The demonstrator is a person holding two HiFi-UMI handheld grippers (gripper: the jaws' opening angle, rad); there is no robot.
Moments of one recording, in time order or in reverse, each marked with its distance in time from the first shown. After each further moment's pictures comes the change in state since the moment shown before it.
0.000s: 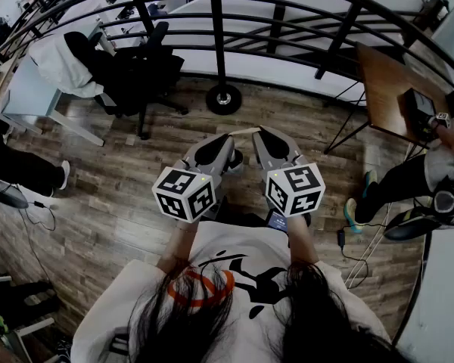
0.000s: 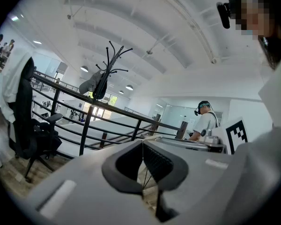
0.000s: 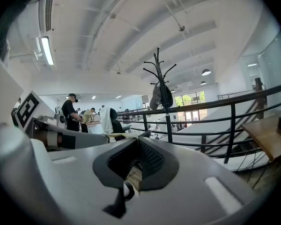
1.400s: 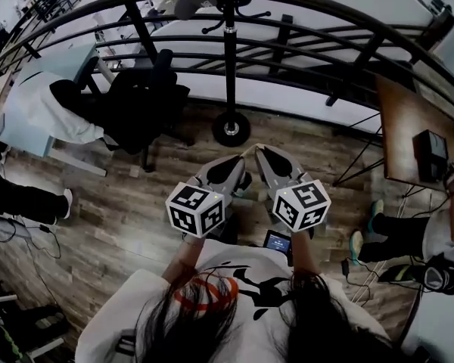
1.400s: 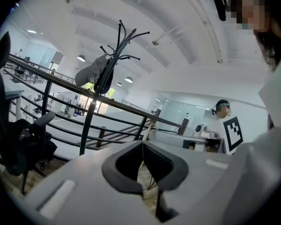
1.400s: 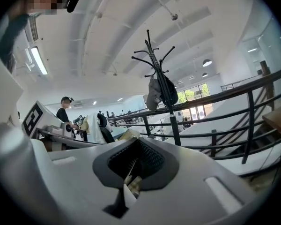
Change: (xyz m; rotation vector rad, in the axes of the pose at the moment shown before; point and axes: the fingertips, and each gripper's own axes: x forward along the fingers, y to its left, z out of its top) left arm 0.131 0.162 0.069 -0.030 0.103 -0.067; right arm 0.210 -0.066 0.052 0.101 -0.005 0.064
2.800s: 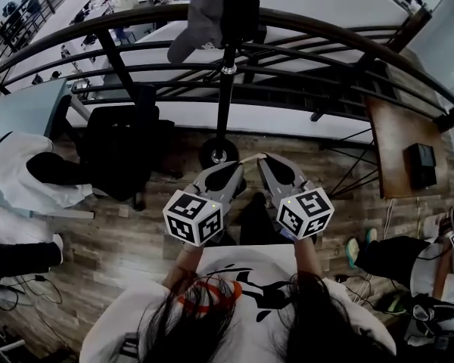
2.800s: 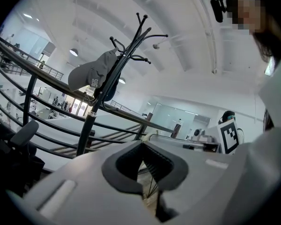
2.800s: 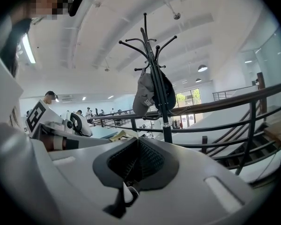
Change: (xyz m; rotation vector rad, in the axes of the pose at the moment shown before) left arm 0.074 0.132 0.101 -0.018 -0.023 -0.168; right arm 0.147 -0.059 0.064 -0.045 0.004 -0.137
